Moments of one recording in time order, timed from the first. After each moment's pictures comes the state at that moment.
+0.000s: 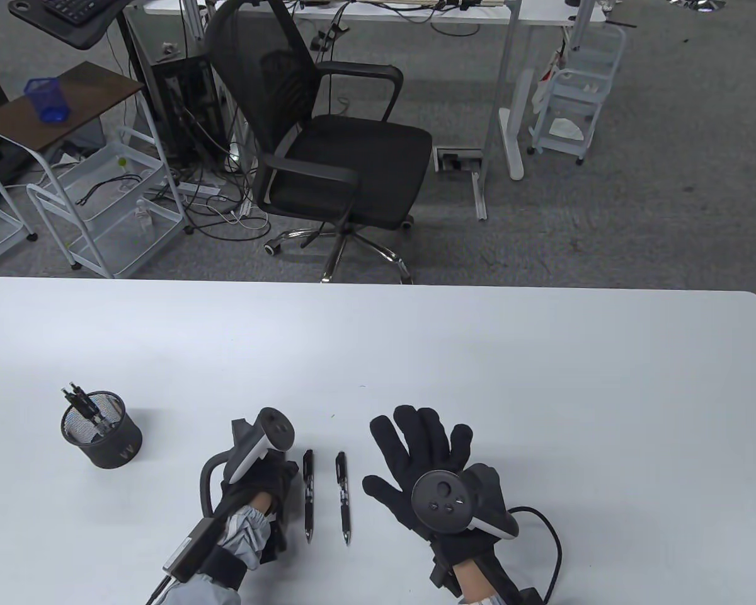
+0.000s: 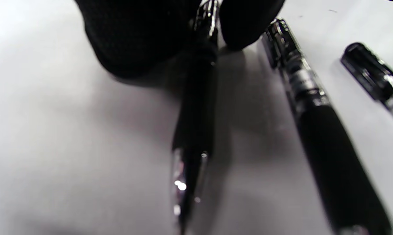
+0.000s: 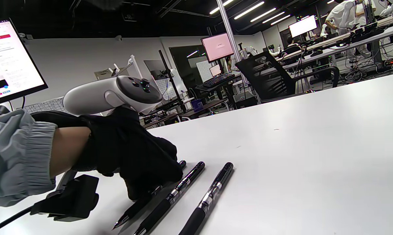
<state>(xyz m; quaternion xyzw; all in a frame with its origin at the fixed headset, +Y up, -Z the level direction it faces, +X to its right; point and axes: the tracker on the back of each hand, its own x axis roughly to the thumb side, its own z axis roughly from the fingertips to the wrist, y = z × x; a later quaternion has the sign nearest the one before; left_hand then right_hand) -0.201 -0.798 -0.336 -0.28 0.12 0.11 0.95 0.069 -0.691 -0.255 0.29 0.00 0.93 0.21</state>
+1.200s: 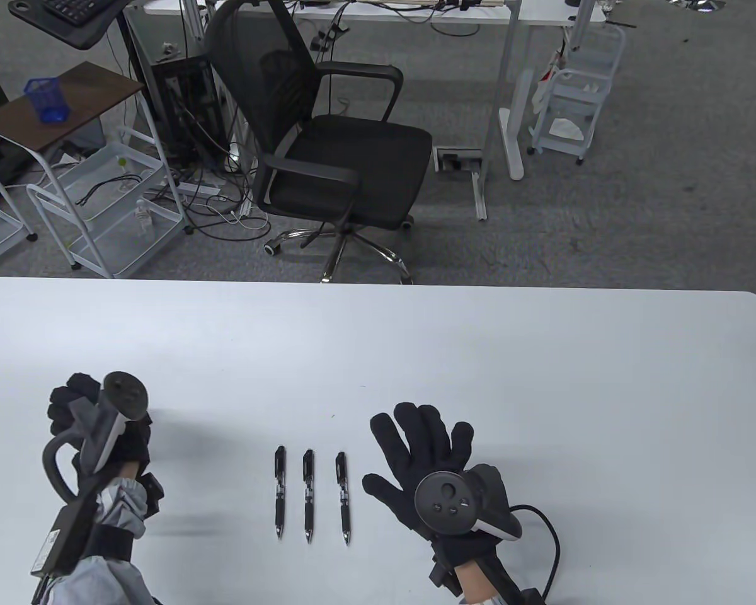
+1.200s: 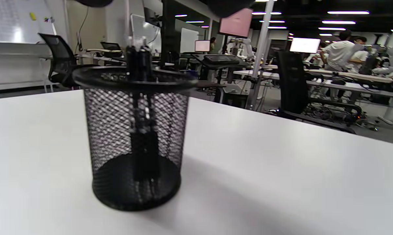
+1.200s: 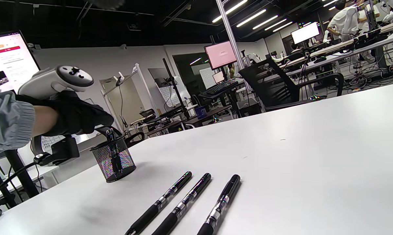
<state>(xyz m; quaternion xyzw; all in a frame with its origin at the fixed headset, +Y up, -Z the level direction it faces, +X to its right) -0.392 -0.697 -0.336 -0.02 0.31 0.07 0.95 0.072 -0.684 -0.253 0.29 -0.02 0.93 0.23</state>
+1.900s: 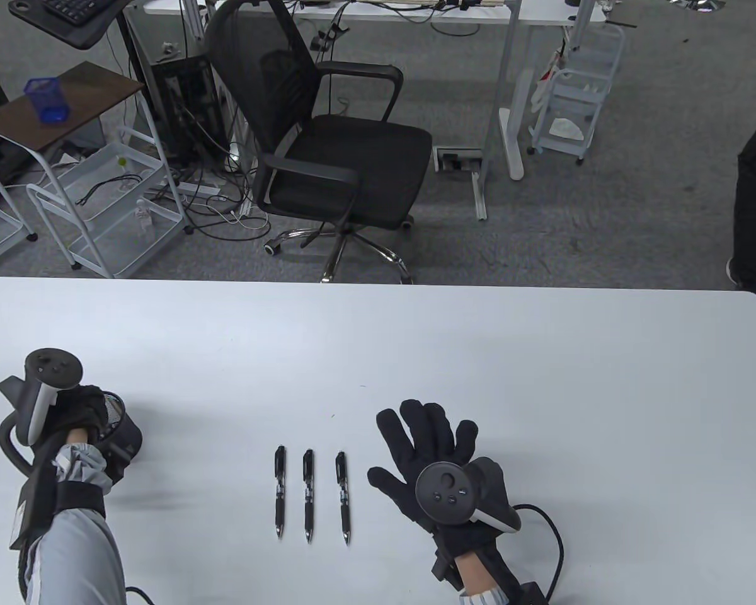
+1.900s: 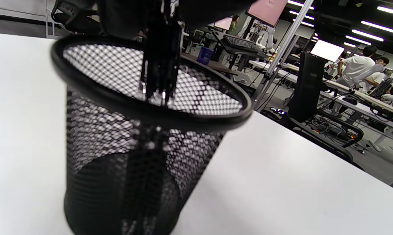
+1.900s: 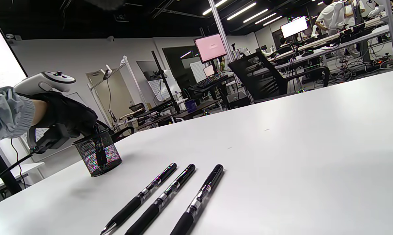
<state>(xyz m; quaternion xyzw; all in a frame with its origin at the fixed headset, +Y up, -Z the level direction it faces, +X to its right) -0.456 -0.706 -0.363 -0.06 0.32 0.19 0.93 0.074 -0.694 -0.262 0.27 0.00 0.94 0.22</state>
